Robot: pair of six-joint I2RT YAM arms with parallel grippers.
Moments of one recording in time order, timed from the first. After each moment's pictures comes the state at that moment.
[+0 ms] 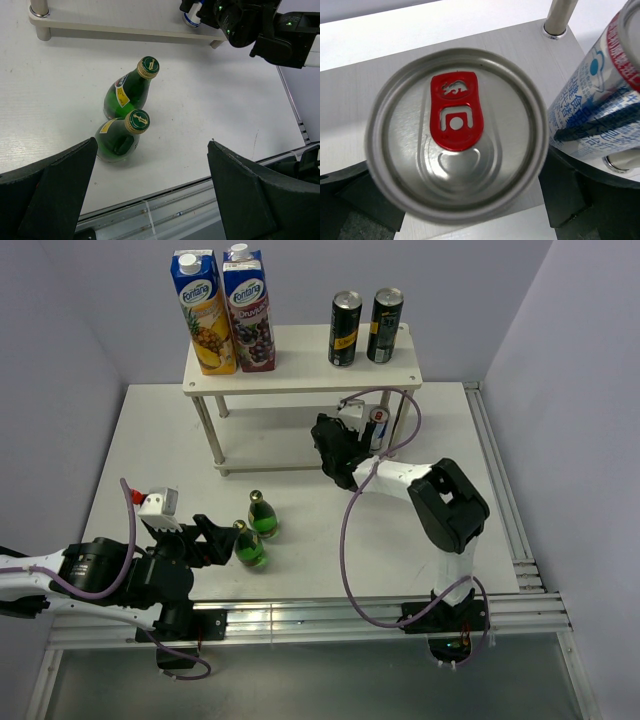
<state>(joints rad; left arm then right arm) -1.68 0.56 0.99 -1.28 -1.11 -1.30 0.67 1.90 1.18 0.22 0.86 0.43</state>
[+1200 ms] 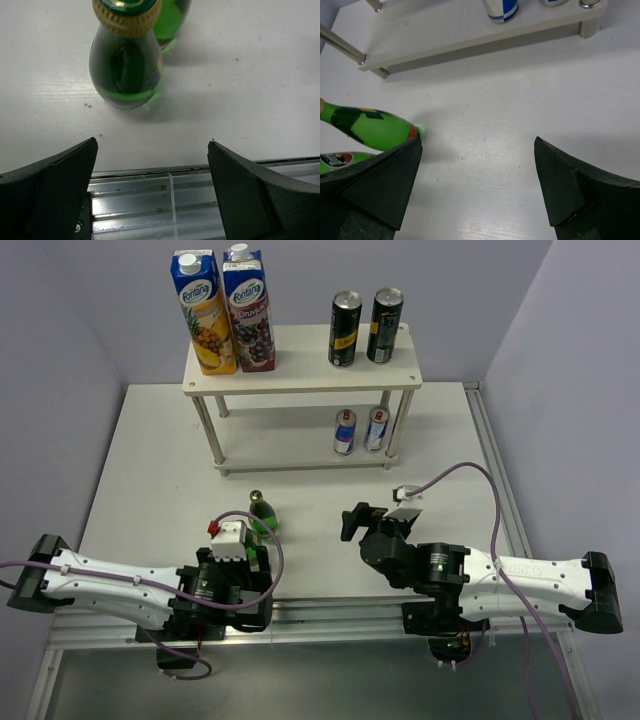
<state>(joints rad) -1.68 0.99 0.77 -1.22 -0.92 -1.67 1.30 0.84 0.61 -0.40 1.04 0.96</state>
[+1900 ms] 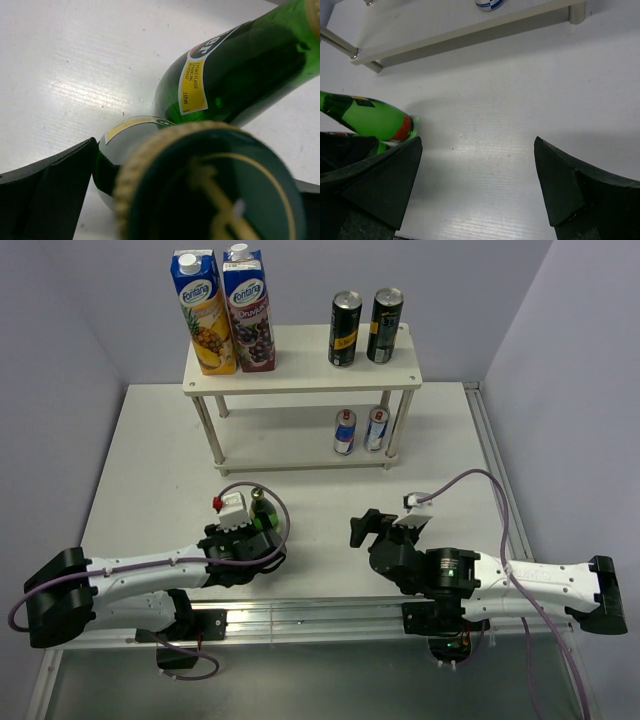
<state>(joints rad) -1.16 1.11 0.55 -0.57 -0.92 -1.30 1.34 0.74 0.55 -0.50 1.04 1.05</state>
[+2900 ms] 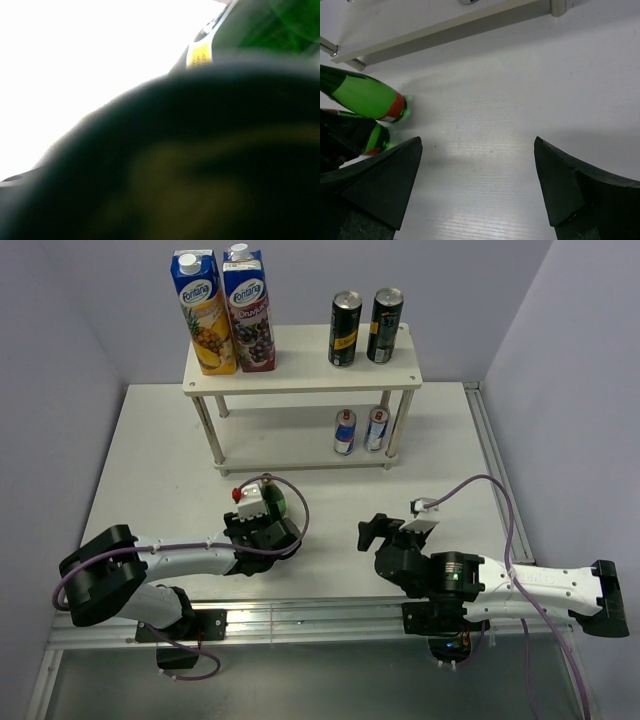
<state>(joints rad) -1.07 1.38 0.60 -0.30 -0.98 -1.13 1.34 0.67 0.49 -0.57 1.06 1.10</state>
